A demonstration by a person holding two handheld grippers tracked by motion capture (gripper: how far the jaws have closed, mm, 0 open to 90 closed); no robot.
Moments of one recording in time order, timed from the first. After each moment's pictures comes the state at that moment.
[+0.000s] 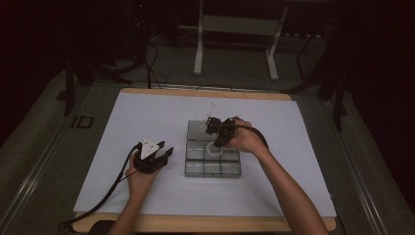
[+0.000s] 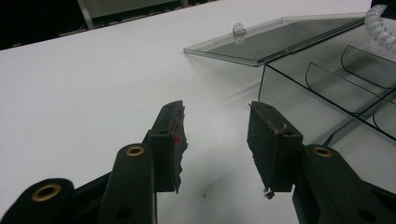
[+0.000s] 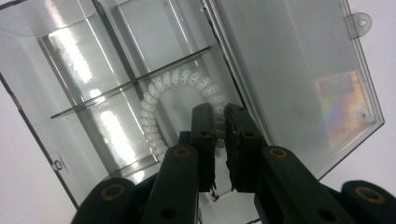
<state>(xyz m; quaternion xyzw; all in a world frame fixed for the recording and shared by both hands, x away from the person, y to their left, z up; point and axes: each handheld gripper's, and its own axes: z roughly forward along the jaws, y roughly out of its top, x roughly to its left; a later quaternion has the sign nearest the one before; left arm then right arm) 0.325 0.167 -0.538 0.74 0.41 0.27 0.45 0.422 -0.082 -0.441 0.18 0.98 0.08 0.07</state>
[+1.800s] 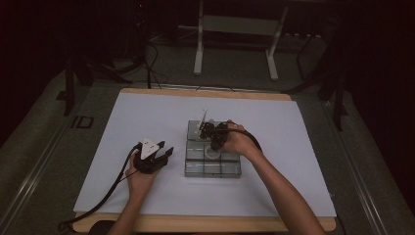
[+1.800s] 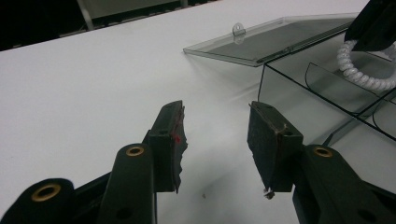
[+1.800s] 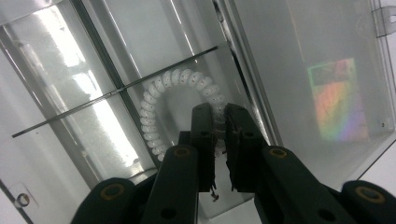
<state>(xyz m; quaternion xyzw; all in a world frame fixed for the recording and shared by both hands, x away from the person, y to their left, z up) 0.325 0.166 -0.538 0.74 0.41 0.27 0.45 0.424 -0.065 -0.466 0.17 0.98 0.04 0.09</state>
